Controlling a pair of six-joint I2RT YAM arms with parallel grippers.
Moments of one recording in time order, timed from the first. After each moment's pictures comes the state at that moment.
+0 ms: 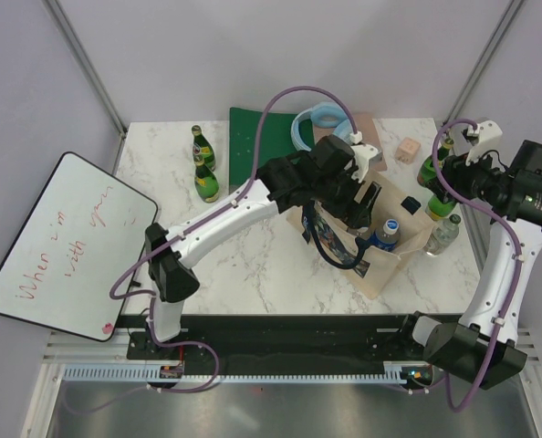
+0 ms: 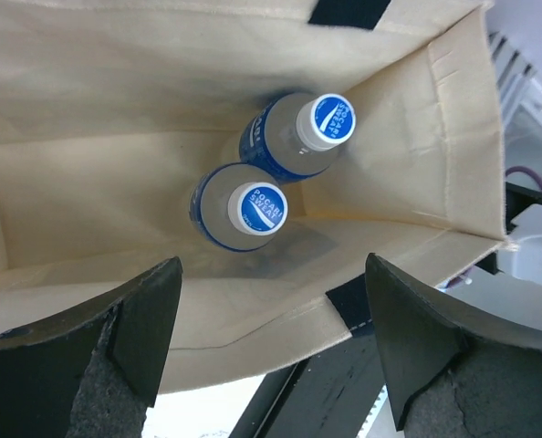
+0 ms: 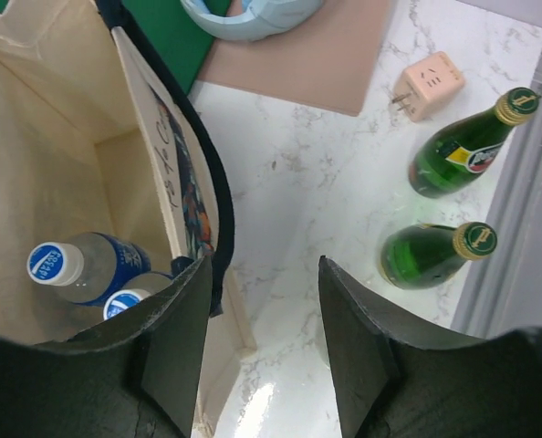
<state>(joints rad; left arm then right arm) -1.01 1.93 2.10 -0.82 0.18 -0.25 -0.49 1.15 1.41 -0.94 -0.78 -0.49</state>
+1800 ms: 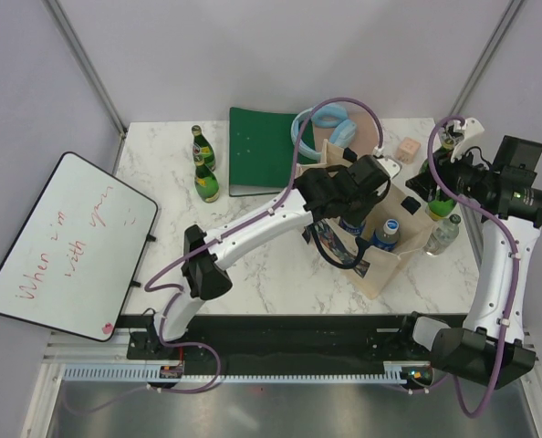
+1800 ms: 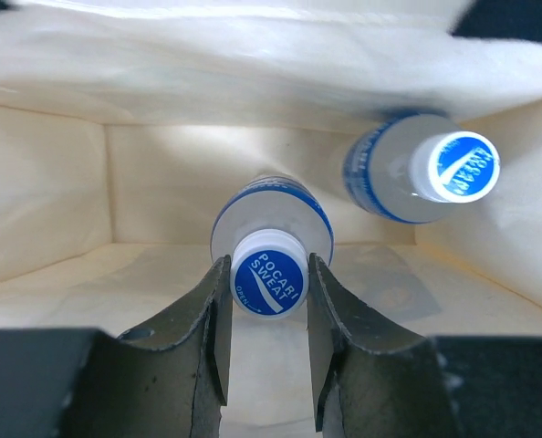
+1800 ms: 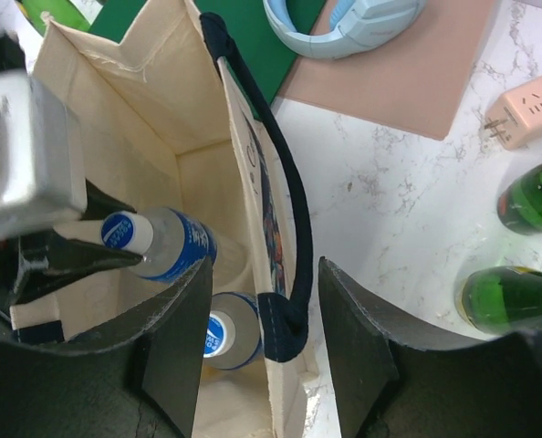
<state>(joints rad) -1.12 2.18 2.39 -1.02 -0.23 -0.20 -0.37 1.15 1.41 -0.93 -0.83 -0.37</state>
